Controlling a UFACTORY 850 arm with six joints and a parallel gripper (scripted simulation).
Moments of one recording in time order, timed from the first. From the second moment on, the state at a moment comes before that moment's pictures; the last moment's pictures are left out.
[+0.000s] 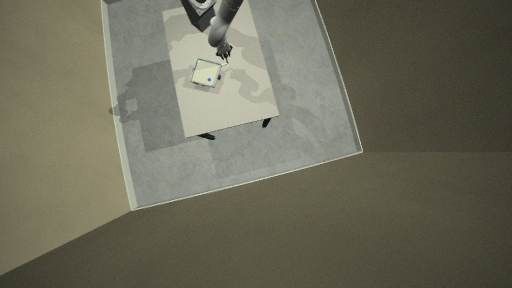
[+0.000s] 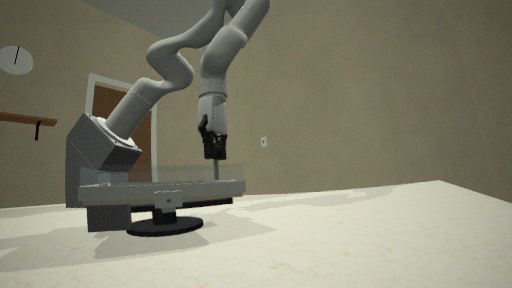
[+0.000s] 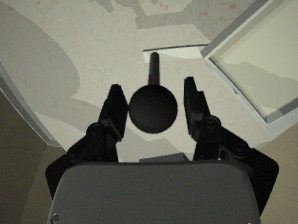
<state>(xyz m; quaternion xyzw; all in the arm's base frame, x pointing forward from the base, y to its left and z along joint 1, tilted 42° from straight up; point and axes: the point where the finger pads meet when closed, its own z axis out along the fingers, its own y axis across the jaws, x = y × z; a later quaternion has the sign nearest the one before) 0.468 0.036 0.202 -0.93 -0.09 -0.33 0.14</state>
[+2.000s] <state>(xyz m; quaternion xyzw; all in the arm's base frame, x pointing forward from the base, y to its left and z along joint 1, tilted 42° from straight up) 0.464 0.036 0.199 -0.93 -0.09 -0.33 0.14</state>
